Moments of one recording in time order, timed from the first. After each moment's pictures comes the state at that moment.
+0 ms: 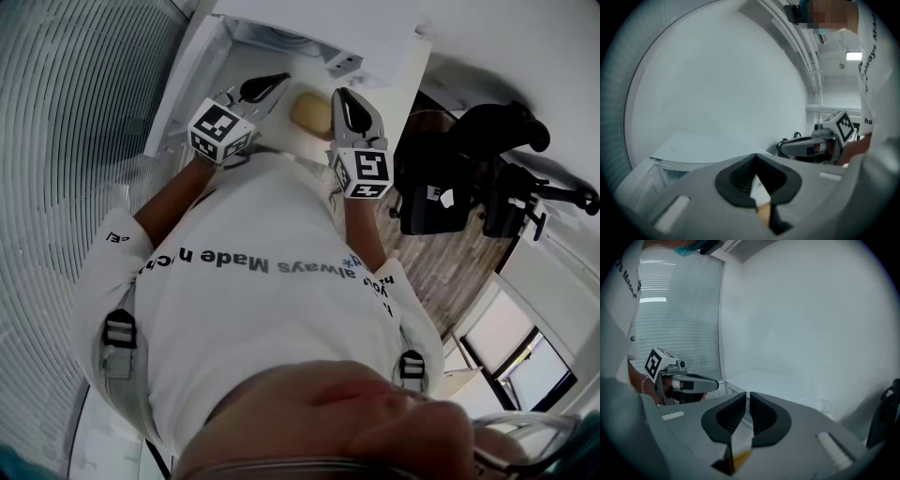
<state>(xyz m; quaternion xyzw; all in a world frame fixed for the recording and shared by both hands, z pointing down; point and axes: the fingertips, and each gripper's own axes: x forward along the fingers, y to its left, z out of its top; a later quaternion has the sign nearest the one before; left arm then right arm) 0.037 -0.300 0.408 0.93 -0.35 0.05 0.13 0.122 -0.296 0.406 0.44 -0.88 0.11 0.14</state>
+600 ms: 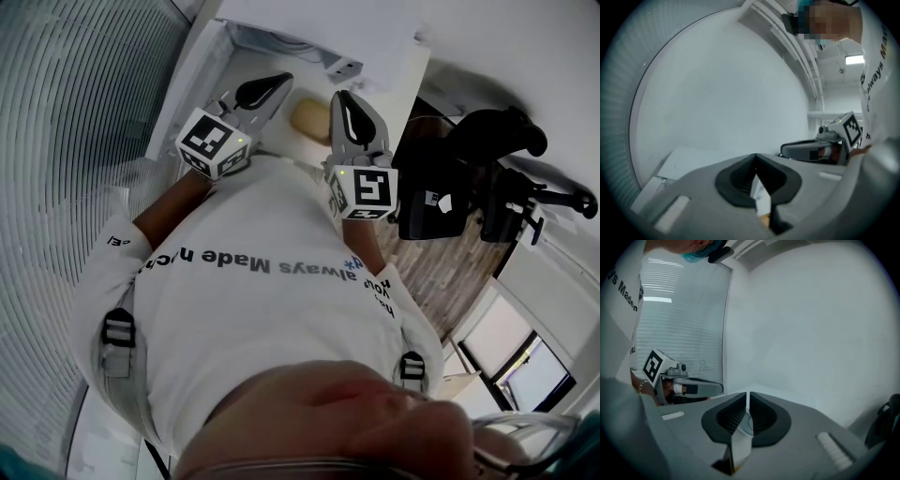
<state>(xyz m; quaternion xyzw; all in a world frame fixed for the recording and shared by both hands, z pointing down) 0.031 -0.296 0.341 0.92 -0.37 0.01 0.12 0.102 -0.287 0.336 0.45 -0.88 0.07 0.11</state>
